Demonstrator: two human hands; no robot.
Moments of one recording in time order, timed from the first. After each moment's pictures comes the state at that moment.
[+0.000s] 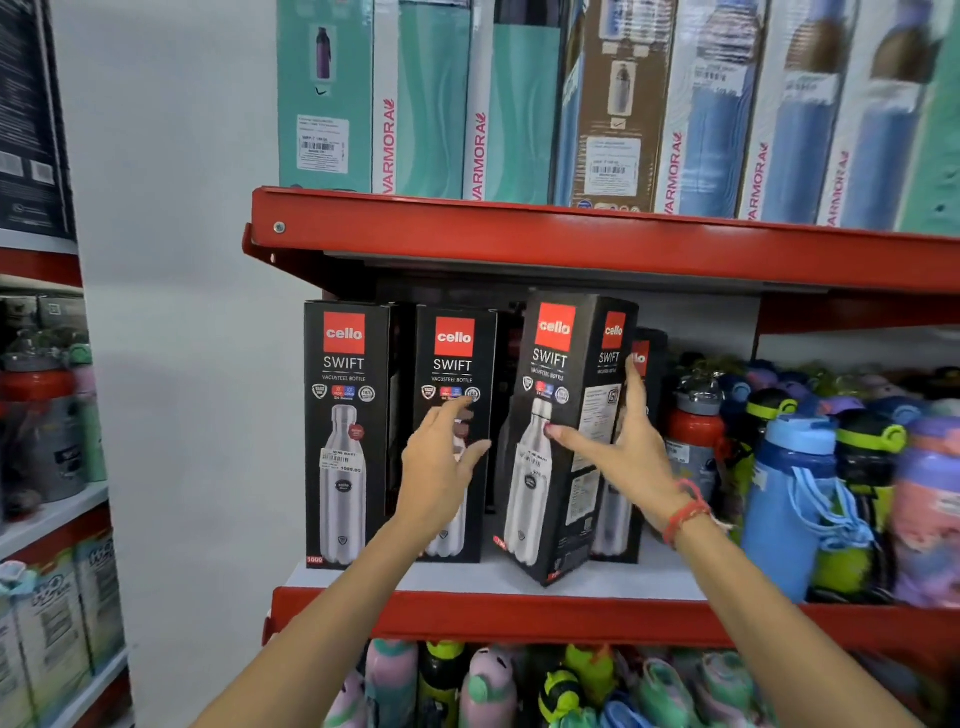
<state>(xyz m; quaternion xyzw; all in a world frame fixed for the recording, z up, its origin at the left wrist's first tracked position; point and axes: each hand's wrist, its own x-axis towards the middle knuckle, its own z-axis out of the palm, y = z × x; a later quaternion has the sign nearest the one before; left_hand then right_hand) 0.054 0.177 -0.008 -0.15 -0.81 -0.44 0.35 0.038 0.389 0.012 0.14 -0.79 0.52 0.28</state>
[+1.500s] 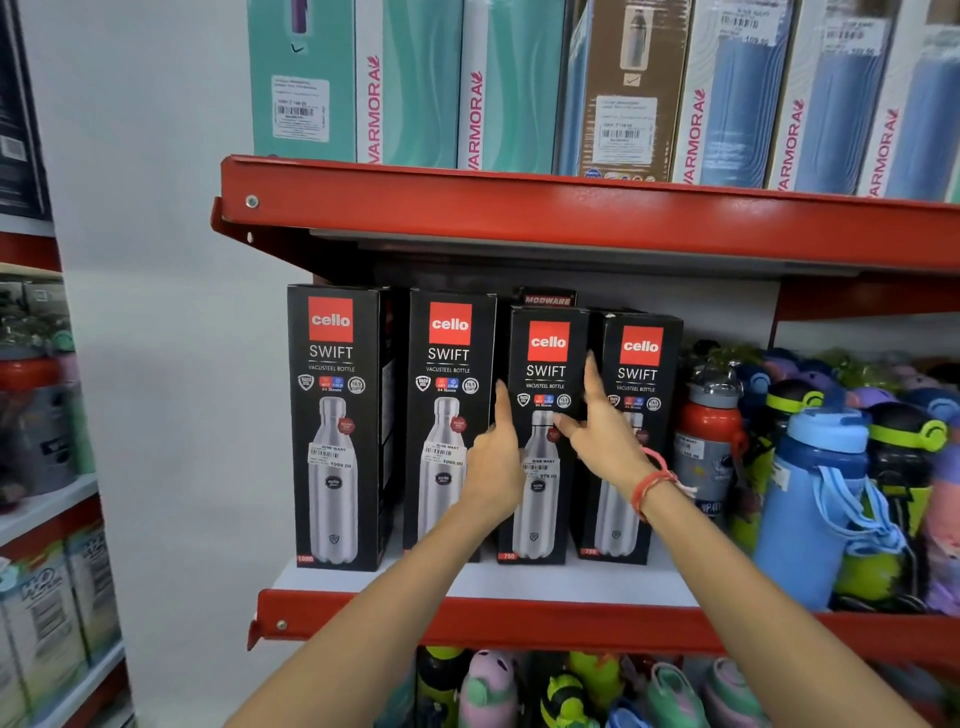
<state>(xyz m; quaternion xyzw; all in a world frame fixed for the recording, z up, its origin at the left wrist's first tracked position) 0.007 0.237 -0.016 -0.10 -0.89 -0.38 0.23 -0.006 0.368 0.017 0.12 -0.88 0.42 0.21</state>
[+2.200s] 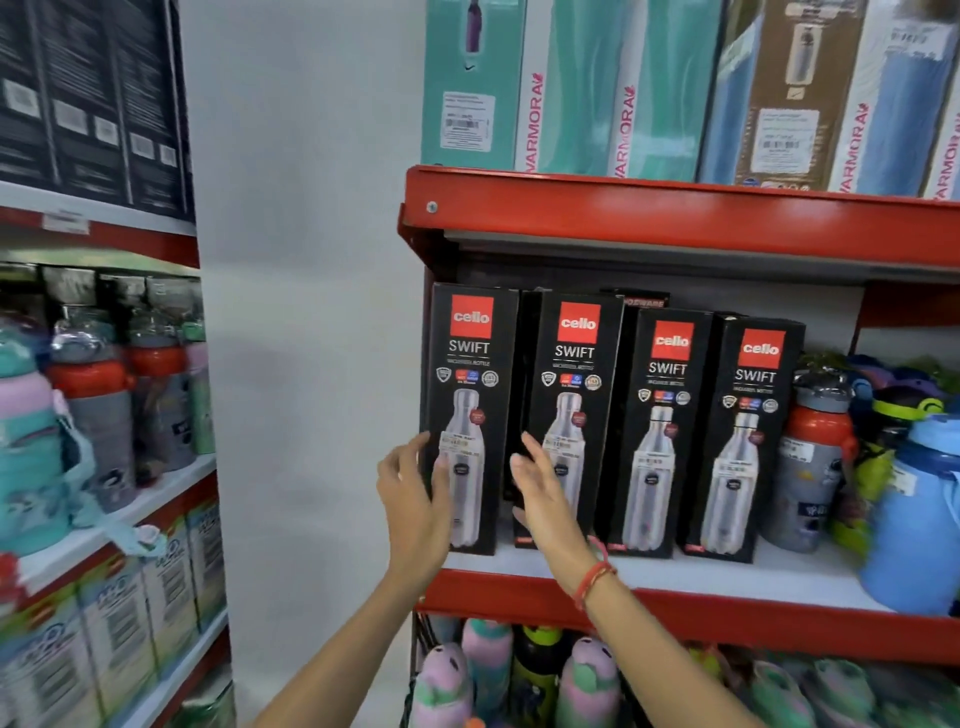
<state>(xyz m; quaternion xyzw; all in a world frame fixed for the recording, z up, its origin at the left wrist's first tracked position) 0.063 0.046 -0.083 0.00 -0.74 -0.54 0.39 0.049 0.181 -0.065 0.15 -0.73 0.66 0.07</state>
